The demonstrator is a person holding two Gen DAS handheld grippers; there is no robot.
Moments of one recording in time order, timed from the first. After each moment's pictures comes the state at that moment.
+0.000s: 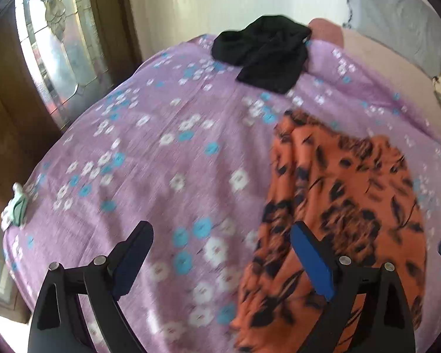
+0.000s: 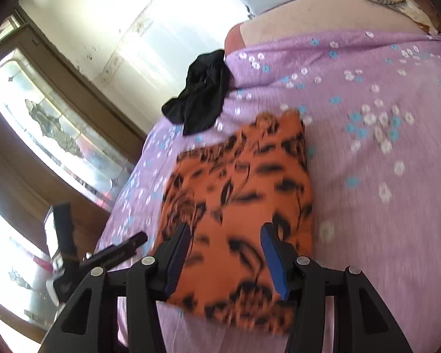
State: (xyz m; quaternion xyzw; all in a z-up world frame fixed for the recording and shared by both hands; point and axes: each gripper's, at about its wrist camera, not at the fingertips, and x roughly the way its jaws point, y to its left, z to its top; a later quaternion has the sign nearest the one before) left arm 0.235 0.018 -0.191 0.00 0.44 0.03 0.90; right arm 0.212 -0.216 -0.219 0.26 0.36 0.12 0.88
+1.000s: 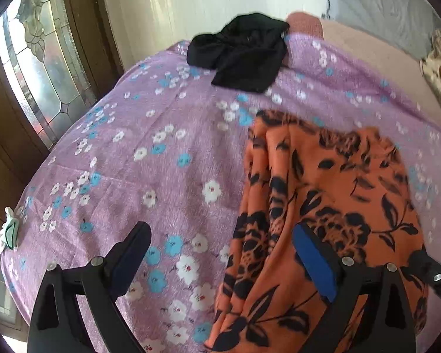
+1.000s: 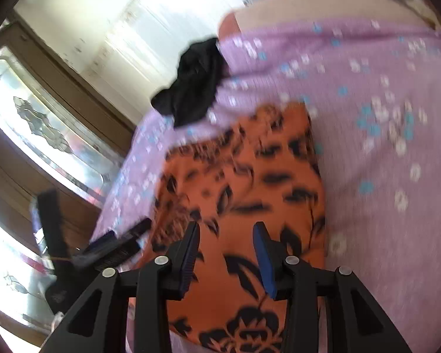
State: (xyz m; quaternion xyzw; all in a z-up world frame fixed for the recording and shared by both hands) left arm 0.249 -0.008 -0.206 0.05 0.44 0.01 0.90; right arm 0.233 -0.196 -0.248 0.26 0.43 0.10 0.86
